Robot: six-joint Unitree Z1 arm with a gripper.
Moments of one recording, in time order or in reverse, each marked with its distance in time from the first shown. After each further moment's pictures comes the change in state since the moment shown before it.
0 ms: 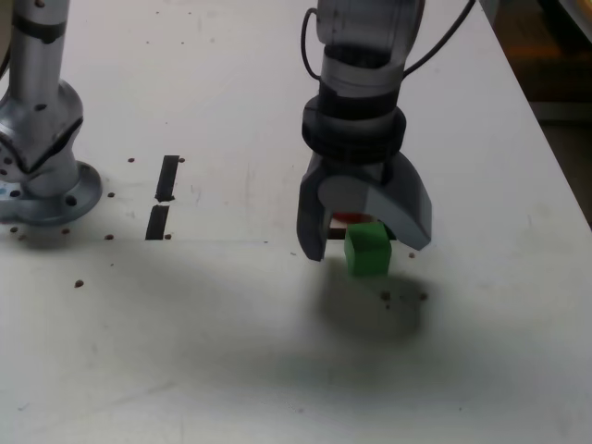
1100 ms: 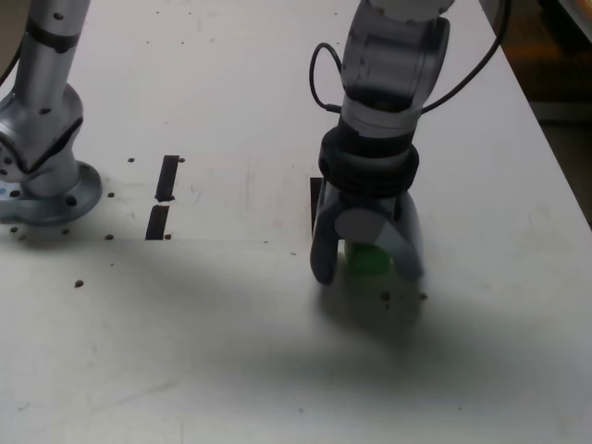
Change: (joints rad) arm 0.000 0.097 -0.010 -0.036 0.017 -0.082
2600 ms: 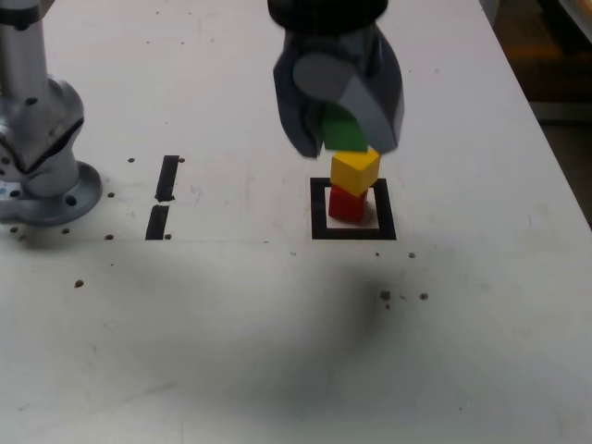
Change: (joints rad) arm -0.012 -0.283 -0.216 0.355 0.142 0.122
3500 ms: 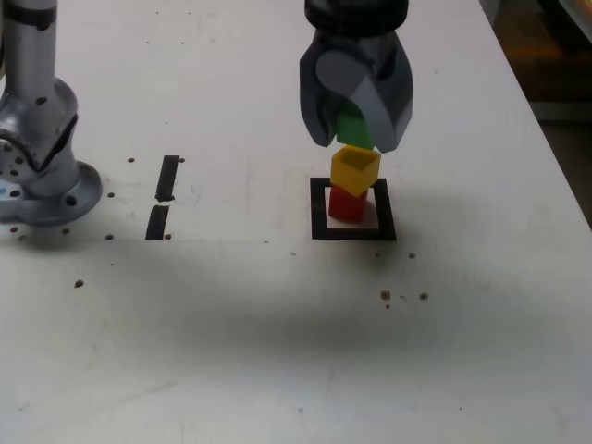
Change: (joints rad) arm 0.196 0.085 0.049 -0.088 -0.043 0.350
